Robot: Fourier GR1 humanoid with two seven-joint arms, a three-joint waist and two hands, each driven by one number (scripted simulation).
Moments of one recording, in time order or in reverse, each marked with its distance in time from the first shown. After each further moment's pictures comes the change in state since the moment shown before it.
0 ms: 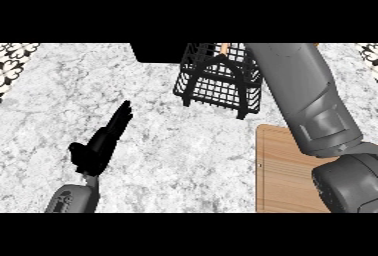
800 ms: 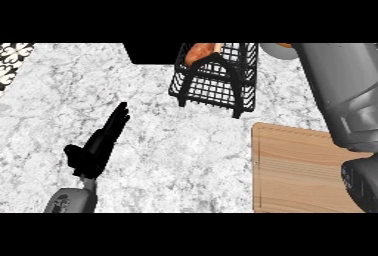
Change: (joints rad) left arm 0.024 -0.005 0.014 -0.024 0.004 0.007 0.012; right arm 0.046 -0.124 -0.063 -0.056 0.035 -0.336 0.002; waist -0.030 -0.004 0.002
